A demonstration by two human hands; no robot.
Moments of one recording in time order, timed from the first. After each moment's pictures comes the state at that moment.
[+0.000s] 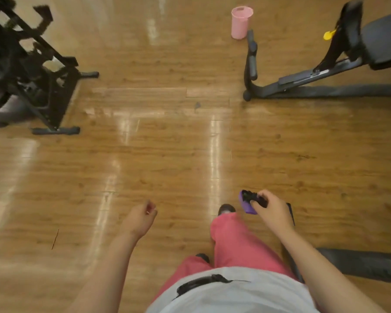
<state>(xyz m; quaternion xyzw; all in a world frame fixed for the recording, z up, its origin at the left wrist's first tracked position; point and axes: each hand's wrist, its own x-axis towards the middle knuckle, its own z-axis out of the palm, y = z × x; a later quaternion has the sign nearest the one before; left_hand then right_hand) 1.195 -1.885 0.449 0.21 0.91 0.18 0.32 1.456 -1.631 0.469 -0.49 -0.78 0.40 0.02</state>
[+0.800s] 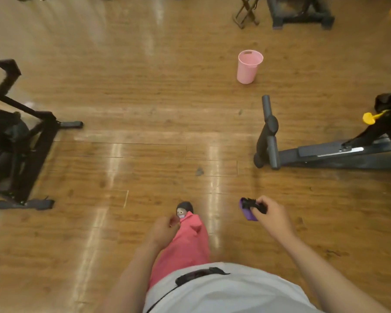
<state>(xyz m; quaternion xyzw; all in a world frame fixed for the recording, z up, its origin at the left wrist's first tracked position) 0.803 -1.440 0.432 0.25 0.85 0.21 0.40 1.018 -1.211 0.454 -0.47 -0.80 0.38 -0.01</state>
